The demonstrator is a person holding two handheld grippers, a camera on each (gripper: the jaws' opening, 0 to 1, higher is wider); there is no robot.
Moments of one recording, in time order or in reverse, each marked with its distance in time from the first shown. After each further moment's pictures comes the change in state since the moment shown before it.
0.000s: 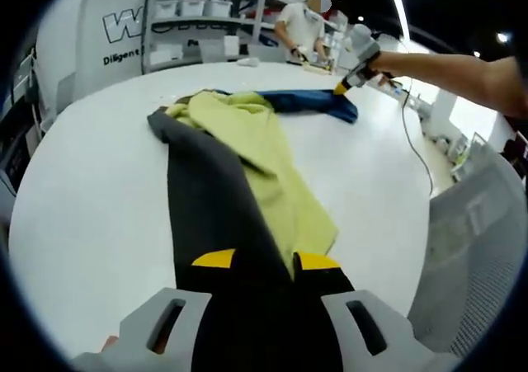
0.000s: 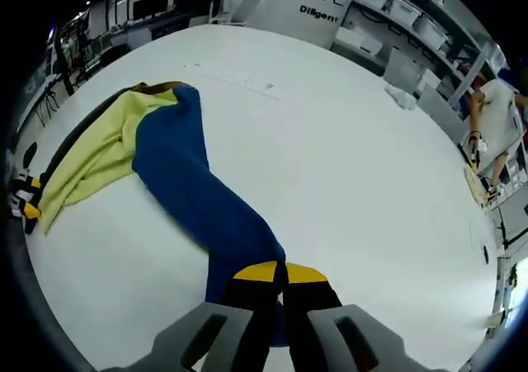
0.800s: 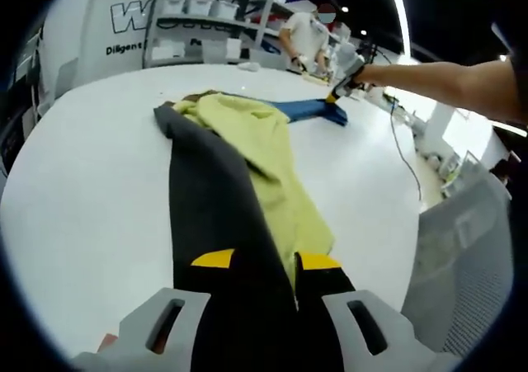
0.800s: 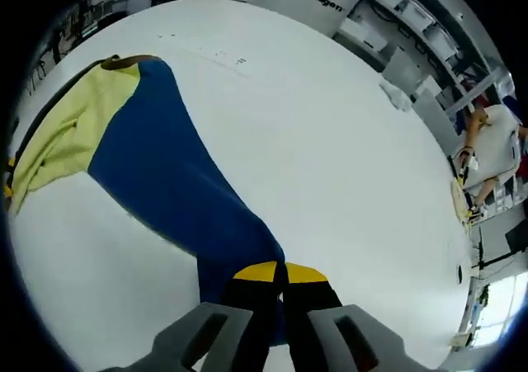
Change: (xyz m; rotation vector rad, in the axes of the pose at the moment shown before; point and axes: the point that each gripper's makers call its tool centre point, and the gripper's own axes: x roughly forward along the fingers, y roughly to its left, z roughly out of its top) left arm 0.000 -0.003 0.003 -0.072 -0.034 -0.063; right arm 0.034 -0.058 0.006 -0.128 0.109 -0.105
